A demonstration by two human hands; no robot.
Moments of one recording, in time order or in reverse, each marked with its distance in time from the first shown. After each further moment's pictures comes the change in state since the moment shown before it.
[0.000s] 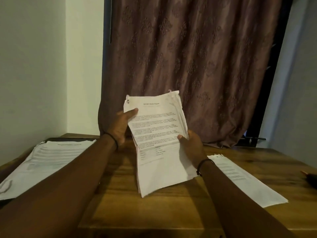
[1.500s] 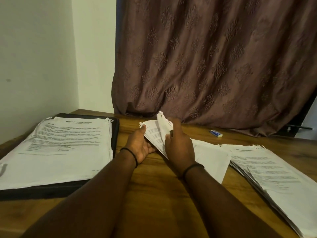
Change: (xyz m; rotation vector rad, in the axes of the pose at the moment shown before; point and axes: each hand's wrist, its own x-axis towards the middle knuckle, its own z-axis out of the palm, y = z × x) left_hand 0.035 -0.130 -0.058 -0.282 0.193 -0.388; right_hand -0.014 0.042 0.132 -0.562 -0.067 -0.186
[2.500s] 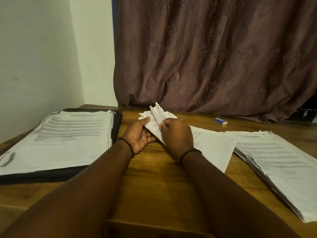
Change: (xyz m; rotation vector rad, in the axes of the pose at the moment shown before) left_hand -0.015 -0.001 0.003 0.122 -0.042 0.028; right_hand 0.005 0.007 -0.005 -0.051 -0.066 -0.007
